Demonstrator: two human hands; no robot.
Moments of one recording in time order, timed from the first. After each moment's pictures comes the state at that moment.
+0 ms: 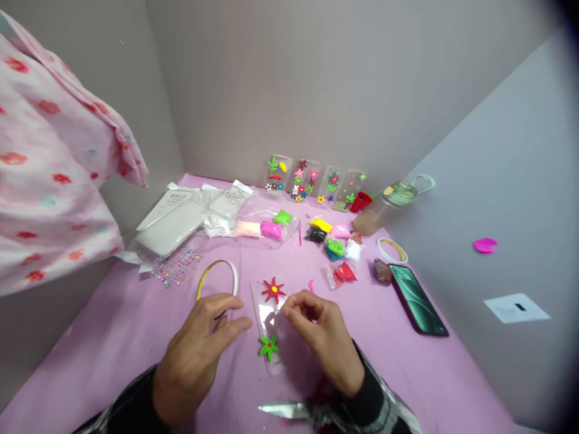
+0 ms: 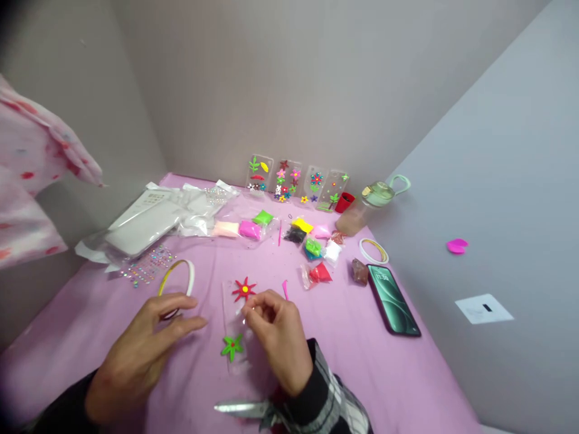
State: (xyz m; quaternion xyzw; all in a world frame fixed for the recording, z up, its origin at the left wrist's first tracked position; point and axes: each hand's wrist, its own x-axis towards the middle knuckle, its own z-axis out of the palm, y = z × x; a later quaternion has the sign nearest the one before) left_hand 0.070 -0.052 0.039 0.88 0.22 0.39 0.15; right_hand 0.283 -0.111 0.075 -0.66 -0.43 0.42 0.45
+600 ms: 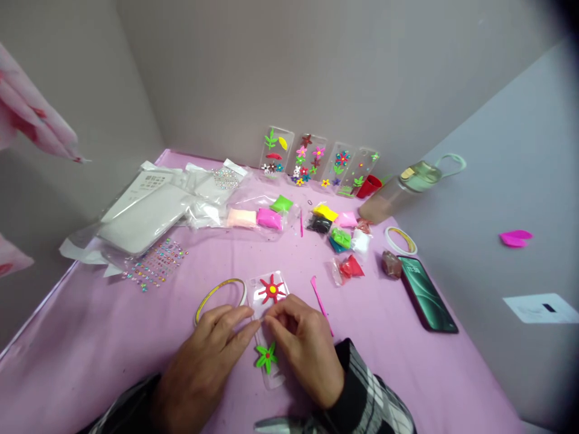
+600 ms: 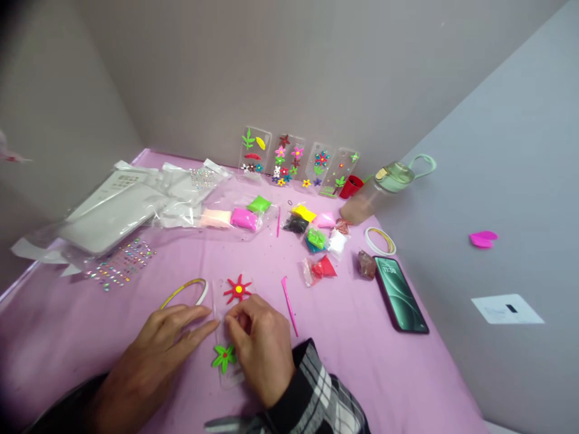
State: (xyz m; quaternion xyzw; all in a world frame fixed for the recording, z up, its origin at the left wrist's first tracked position) left_hand 0.087 -0.058 -0.006 0.90 0.27 0.29 0.17; right_hand 0.275 -0.103 0.035 -0.73 -0.53 0.30 0.31
